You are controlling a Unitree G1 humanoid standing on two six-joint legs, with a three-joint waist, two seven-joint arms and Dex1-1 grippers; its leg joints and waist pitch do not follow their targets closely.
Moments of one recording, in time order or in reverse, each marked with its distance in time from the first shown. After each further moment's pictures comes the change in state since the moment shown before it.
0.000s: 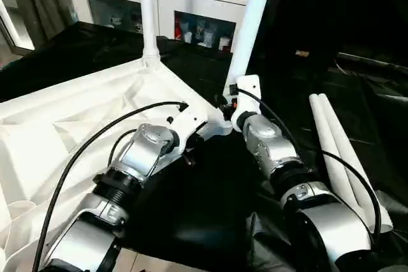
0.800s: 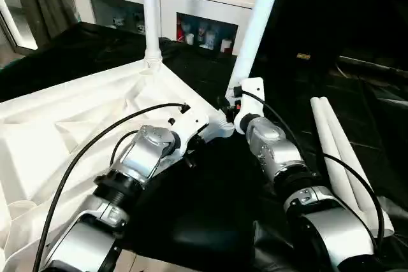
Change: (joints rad) left arm 0.004 -0.017 -0.017 0.002 0.002 0.009 0.006; right arm 0.015 -0.012 0.018 -0.071 0.029 0.022 -0.025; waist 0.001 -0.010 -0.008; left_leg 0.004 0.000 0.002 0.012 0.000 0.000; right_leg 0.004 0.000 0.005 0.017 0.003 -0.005
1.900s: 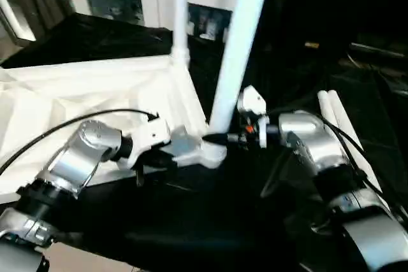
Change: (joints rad) left arm 0.142 0.425 -0.041 -0.240 -0.135 -0.229 -0.558; right arm 0.118 -0.305 0.224 -0.320 0.028 0.010 1.107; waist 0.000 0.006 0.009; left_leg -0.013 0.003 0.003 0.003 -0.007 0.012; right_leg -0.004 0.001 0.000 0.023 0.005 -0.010
